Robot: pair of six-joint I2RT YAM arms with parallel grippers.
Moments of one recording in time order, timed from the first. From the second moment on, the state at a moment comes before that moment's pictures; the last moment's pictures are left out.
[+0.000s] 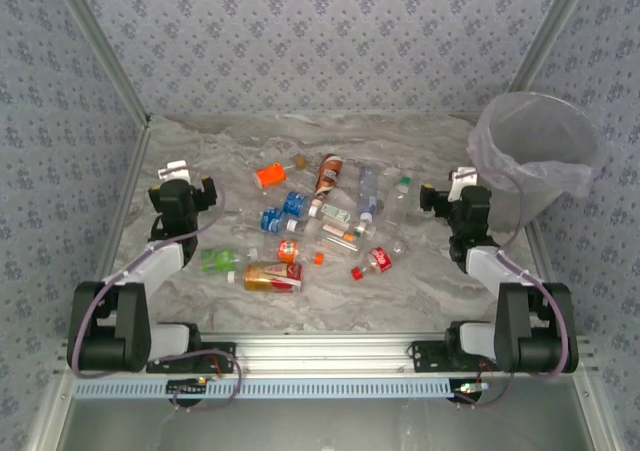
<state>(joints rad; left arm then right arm) -0.08 1.24 0.57 0.31 -0.35 -0.12 0.01 1.24 0.49 0.39 0.03 -0.01</state>
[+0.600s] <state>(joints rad) -0.13 0.87 0.65 -0.32 -0.17 -0.67 0.20 1.30 0.88 -0.28 0.09 0.42</state>
